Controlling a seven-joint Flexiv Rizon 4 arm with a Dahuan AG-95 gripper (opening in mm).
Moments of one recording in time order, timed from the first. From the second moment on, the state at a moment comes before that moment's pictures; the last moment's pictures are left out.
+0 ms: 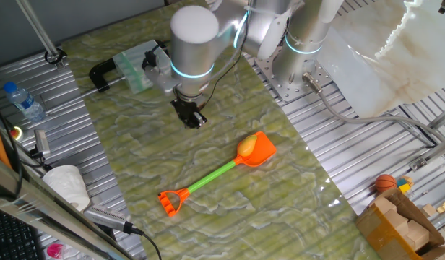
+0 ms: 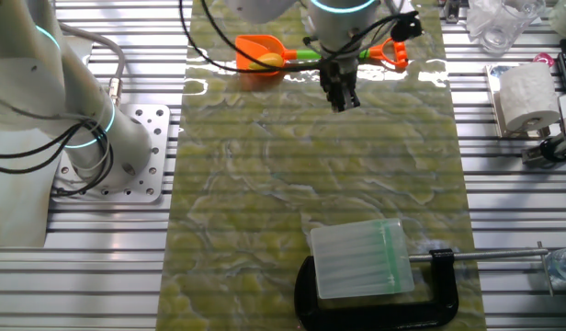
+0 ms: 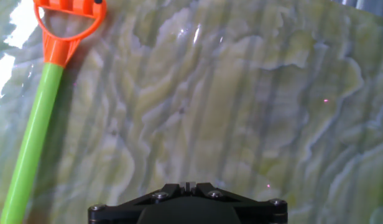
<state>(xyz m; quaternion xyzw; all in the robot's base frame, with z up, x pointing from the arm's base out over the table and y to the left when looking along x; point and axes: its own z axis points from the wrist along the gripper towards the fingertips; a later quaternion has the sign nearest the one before) 0.475 0.073 0.063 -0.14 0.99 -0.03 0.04</state>
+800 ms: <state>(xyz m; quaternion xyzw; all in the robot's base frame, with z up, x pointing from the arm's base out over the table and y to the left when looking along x) 0.474 0.075 0.065 -0.03 1.00 0.00 0.05</state>
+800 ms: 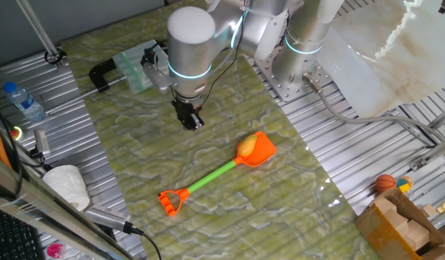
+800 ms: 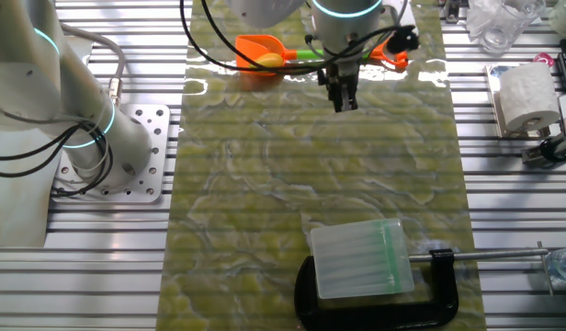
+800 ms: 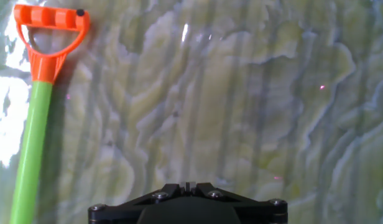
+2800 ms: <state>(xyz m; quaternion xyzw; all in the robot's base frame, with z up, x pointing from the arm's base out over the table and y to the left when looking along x) 0.461 -0.028 0.128 -0.09 1.00 0.02 0.01</state>
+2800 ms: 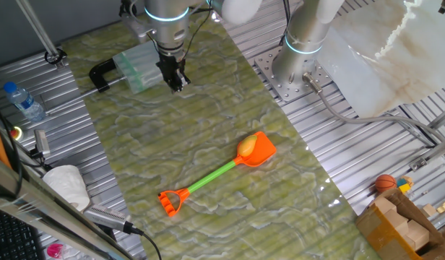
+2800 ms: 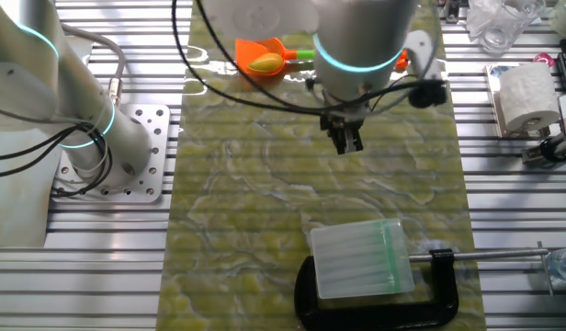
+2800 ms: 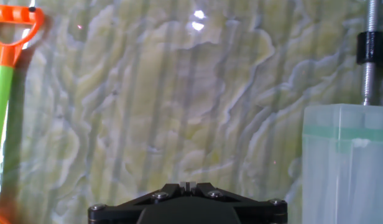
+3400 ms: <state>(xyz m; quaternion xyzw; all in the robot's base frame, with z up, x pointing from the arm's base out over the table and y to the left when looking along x) 0.456 -0.019 0.132 -0.08 1.00 -0.02 -0.02</state>
